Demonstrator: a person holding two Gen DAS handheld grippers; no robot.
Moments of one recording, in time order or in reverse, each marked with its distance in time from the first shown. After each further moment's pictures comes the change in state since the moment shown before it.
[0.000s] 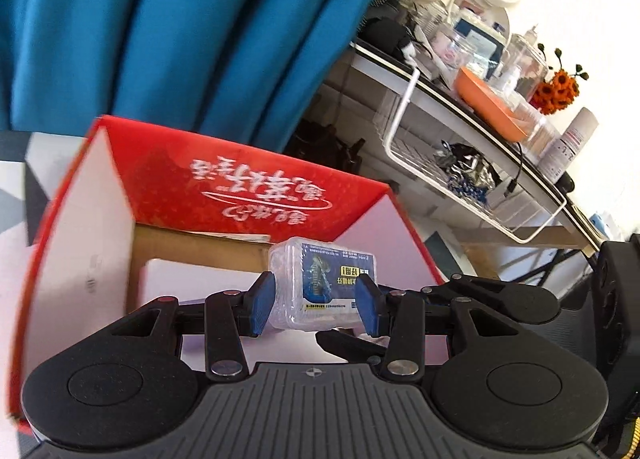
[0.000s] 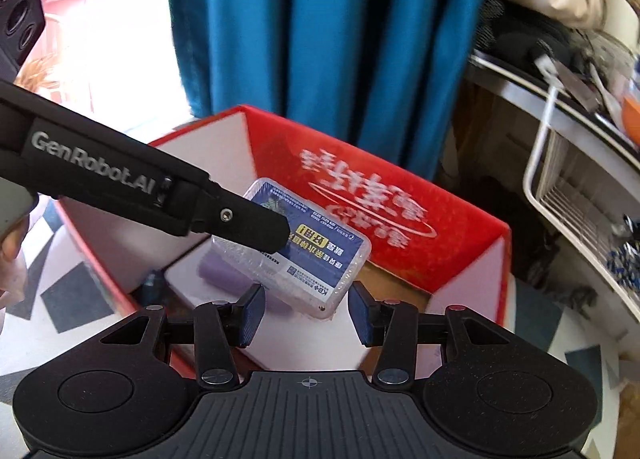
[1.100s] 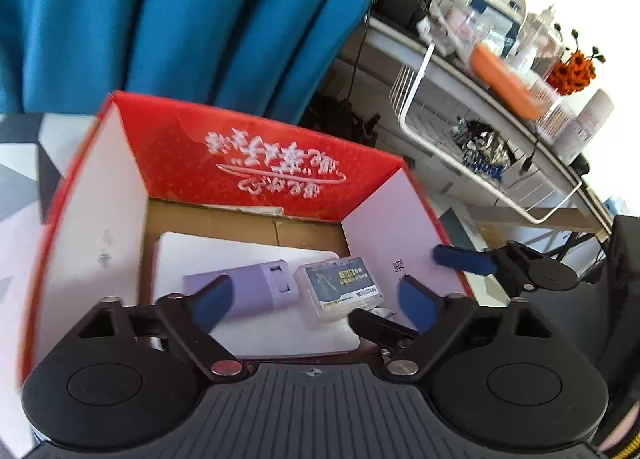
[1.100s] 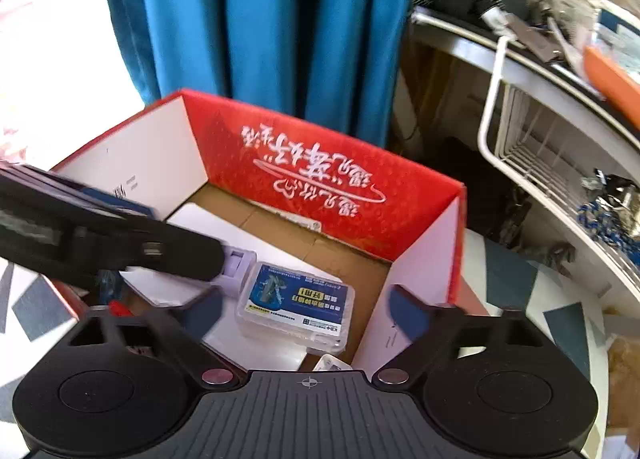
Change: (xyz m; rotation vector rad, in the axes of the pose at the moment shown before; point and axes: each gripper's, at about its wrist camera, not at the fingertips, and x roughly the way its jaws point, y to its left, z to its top) left arm -0.013 -0.002 -0.008 0.002 0.044 0.073; right arm -0.007 -0.017 -0.003 0.096 0.026 -0.076
